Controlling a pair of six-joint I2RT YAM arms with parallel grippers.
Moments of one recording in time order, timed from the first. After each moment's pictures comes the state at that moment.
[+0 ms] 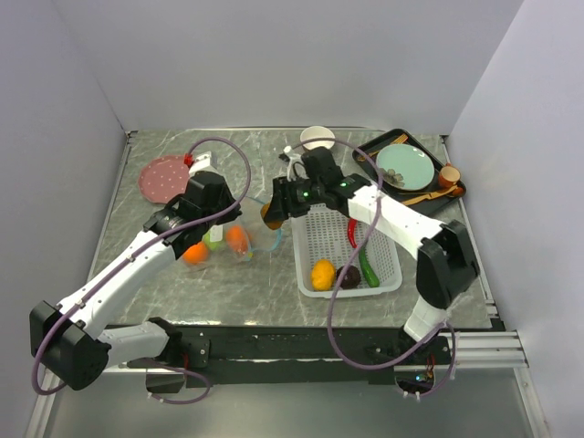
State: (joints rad) left arm -0.56 1.16 1.04 -0.45 -0.27 -0.72; right arm 0.64 1.70 1.38 -0.38 -0.52 0.38
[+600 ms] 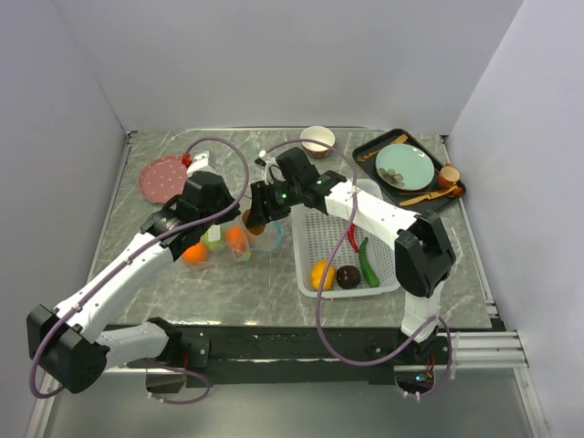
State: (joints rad) left arm -0.56 1.14 1.04 -0.45 -0.27 -0.72; right arm 0.73 1.86 1.55 -0.43 -0.52 0.38
